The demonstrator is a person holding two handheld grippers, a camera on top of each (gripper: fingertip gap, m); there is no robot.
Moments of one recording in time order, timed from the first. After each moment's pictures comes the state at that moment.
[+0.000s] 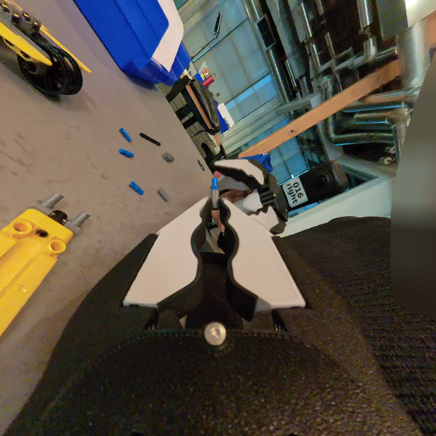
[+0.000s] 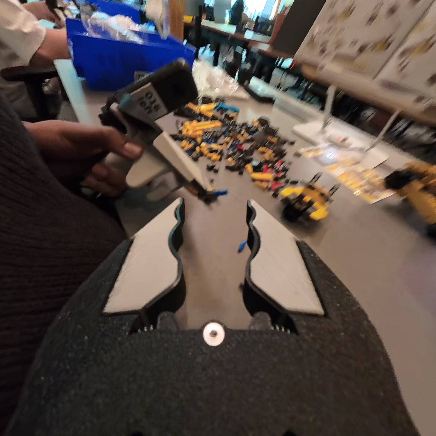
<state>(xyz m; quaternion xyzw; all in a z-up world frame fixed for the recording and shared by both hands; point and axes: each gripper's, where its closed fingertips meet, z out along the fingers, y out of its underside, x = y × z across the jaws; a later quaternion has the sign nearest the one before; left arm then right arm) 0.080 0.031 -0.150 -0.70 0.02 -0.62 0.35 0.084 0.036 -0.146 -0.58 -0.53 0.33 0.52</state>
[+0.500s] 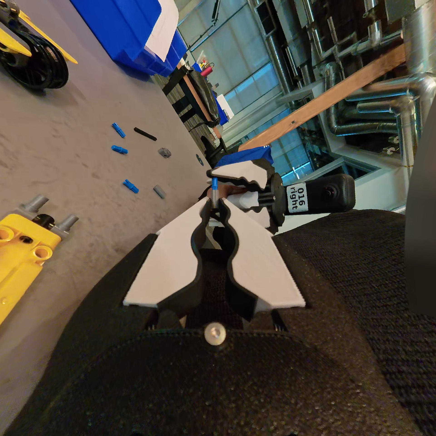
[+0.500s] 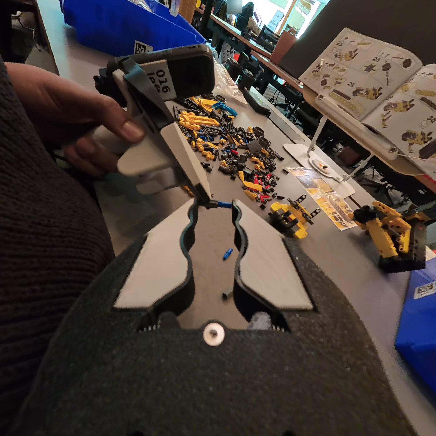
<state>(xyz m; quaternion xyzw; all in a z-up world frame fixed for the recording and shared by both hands) 0.087 0.028 -0.150 -0.70 0.04 -0.62 0.34 0.073 0.036 -0.150 -0.52 -0.59 0.25 0.56</state>
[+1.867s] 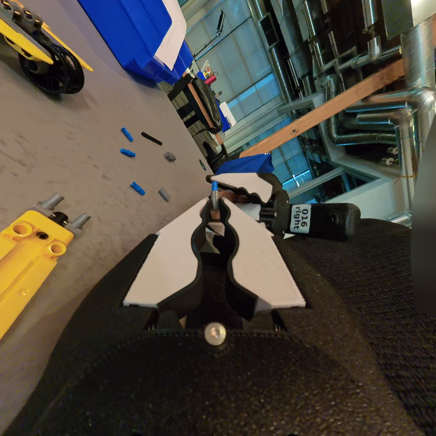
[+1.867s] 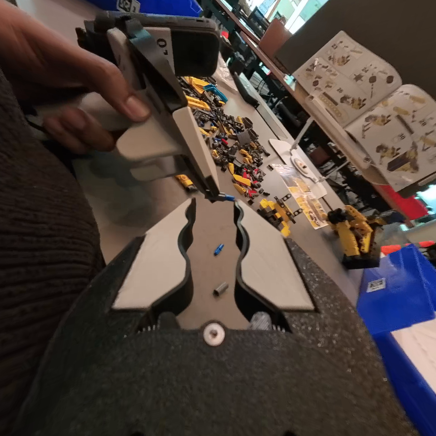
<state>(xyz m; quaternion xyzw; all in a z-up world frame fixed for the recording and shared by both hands) 0.082 0.032 -0.151 -0.70 0.02 -0.62 0.35 0.071 0.037 -0.158 -0.51 -0.62 0.16 0.58</state>
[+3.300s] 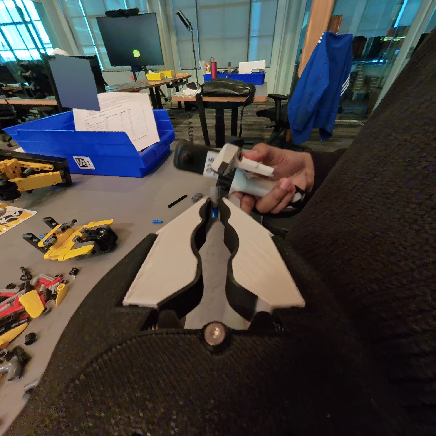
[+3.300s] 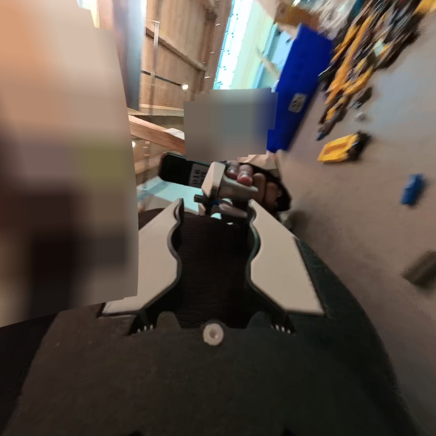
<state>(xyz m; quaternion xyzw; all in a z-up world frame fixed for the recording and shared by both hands) 0.101 0.013 -0.115 -0.65 0.36 -0.31 0.59 0.087 0.017 -0.120 -0.58 -0.19 0.79 -0.03</state>
